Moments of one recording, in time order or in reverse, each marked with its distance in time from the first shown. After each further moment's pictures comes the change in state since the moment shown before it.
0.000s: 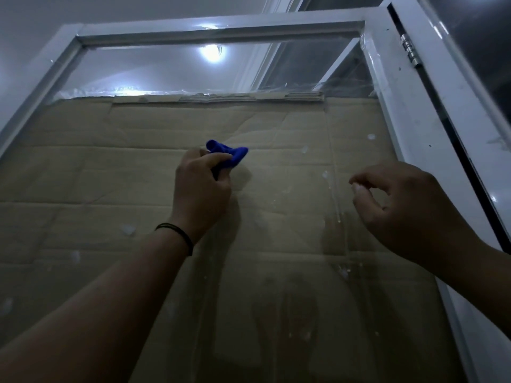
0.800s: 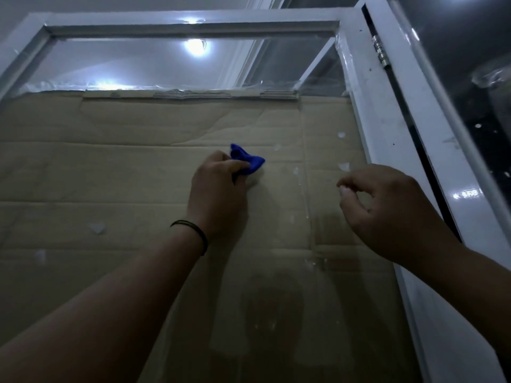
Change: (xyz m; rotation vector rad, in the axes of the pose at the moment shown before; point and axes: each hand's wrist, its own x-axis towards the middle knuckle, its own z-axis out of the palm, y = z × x) left_hand -0.011 0.040 0.038 -0.014 -0.128 0.061; right_hand -0.013 0.019 -0.016 -0.033 -0.001 0.021
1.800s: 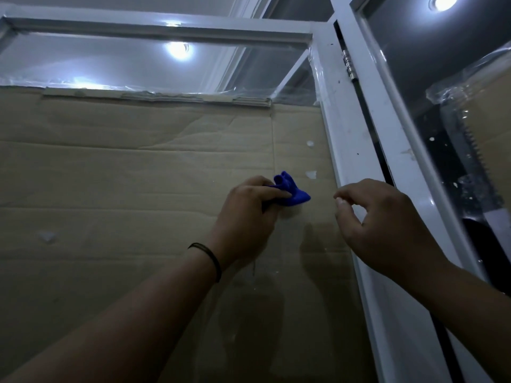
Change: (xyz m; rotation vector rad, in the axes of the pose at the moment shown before) left_hand -0.019 0.057 0.047 -0.201 -0.190 0.232; right_hand -0.016 0.030 -0.019 -0.066 0.010 0.063
